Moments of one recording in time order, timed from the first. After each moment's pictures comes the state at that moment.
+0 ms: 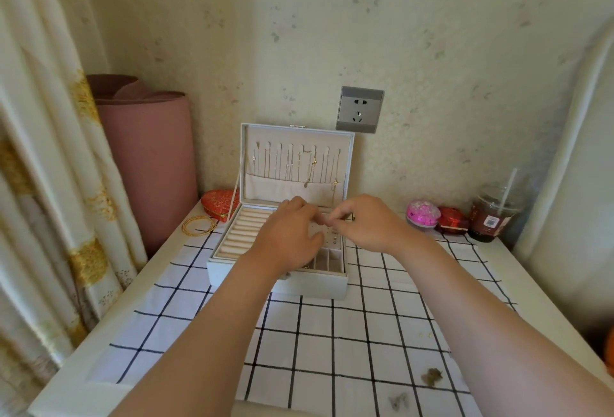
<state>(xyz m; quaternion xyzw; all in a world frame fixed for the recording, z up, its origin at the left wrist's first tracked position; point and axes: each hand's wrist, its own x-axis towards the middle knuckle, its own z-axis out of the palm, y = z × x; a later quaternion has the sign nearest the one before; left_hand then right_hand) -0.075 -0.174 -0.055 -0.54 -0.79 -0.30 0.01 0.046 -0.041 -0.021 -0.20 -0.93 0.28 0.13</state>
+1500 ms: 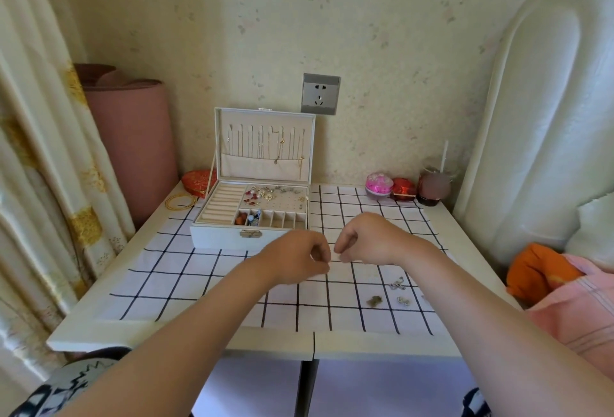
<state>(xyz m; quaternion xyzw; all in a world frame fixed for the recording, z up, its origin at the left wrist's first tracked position) 0.025 -0.209 -0.068 -0.60 -0.73 -0.25 -0.19 0.165 -0.078 -0.033 -0.29 -0.92 0.28 0.00</state>
